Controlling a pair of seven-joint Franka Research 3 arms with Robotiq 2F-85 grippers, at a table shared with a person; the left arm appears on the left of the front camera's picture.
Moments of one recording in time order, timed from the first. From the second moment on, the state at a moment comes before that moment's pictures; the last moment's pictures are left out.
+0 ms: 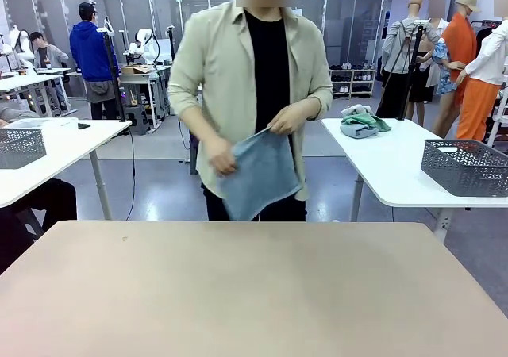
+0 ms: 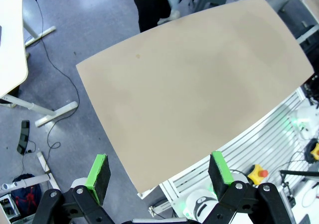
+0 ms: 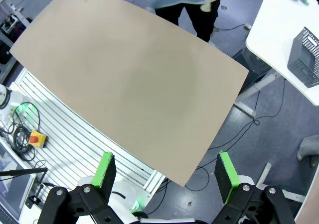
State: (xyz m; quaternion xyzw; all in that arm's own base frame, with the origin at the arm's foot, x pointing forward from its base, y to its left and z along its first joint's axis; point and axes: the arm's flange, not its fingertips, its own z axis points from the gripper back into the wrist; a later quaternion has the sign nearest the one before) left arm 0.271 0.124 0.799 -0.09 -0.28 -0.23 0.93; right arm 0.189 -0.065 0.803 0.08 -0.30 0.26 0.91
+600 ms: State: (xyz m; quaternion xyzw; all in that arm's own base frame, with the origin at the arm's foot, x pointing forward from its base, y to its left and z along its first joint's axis) left arm 0.271 0.124 0.799 -0.09 -0.28 -0.23 0.93; right arm 0.189 -0.065 0.803 0.08 -0.30 0.26 0.91
